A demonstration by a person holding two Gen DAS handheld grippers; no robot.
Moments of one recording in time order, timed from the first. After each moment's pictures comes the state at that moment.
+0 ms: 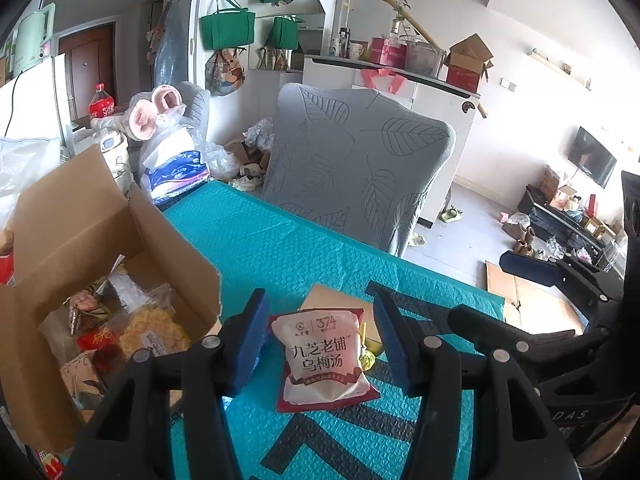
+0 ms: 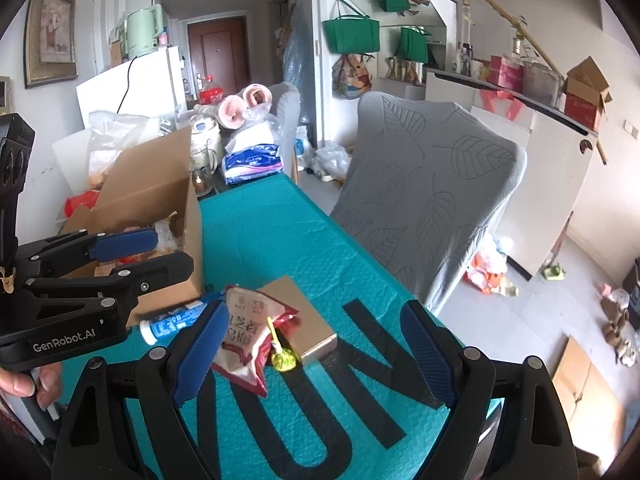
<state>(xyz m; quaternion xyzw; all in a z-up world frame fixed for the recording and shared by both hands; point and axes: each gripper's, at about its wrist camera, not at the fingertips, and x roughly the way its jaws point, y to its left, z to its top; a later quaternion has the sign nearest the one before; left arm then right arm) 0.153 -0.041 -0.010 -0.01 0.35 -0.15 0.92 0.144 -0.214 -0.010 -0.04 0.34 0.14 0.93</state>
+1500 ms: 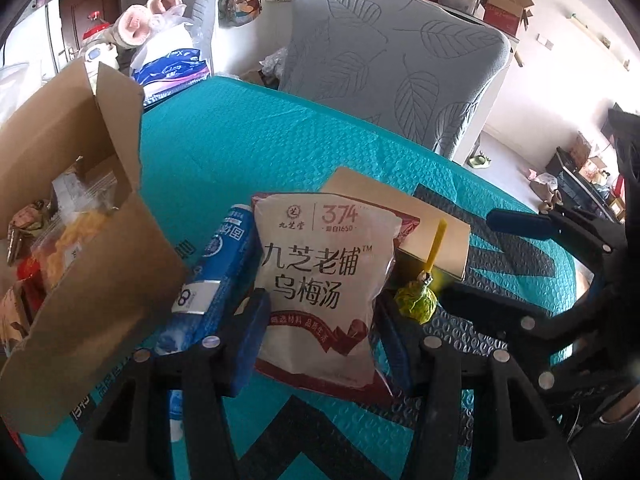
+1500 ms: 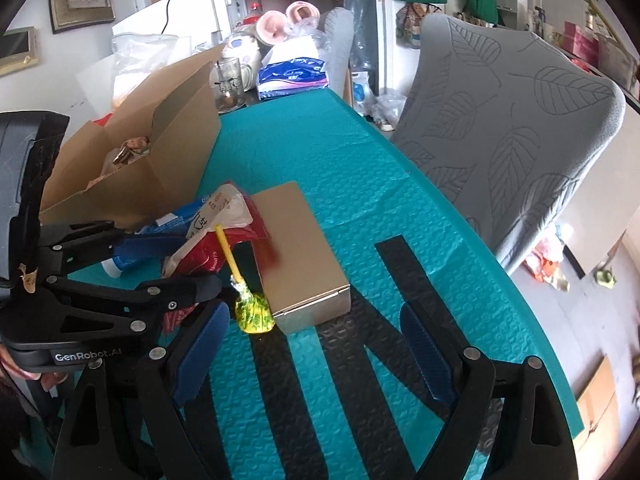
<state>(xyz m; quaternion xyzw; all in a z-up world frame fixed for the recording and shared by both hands) 0.187 -0.056 -0.128 0.01 0.46 -0.10 0.88 0.204 -0.219 -0.113 -0.08 0.42 0.26 0.86</state>
